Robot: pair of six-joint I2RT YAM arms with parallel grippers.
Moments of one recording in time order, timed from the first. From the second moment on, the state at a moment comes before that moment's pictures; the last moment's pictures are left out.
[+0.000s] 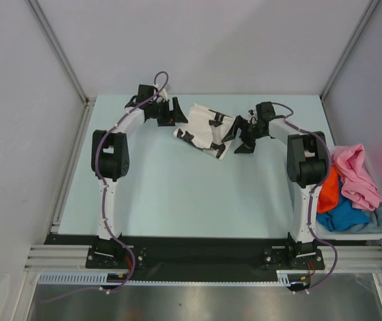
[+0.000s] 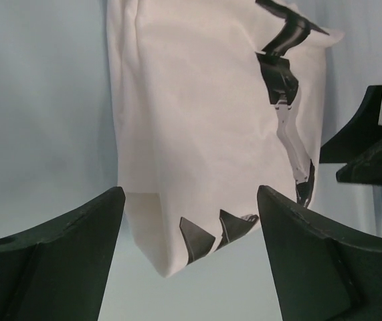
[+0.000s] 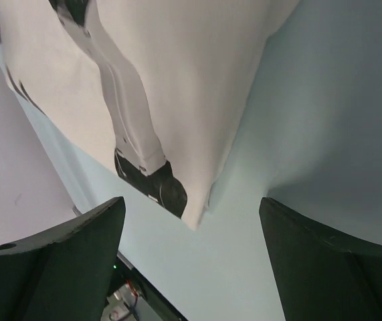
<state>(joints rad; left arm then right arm) -0.17 2.36 1.99 -0.40 0.64 -0.29 0.12 2.19 1.62 -0.47 -0.64 0.60</state>
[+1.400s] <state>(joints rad) -0.24 2.01 1.49 -0.04 0.69 -0.57 0.15 2.15 1.64 -0.19 -0.65 0.77</state>
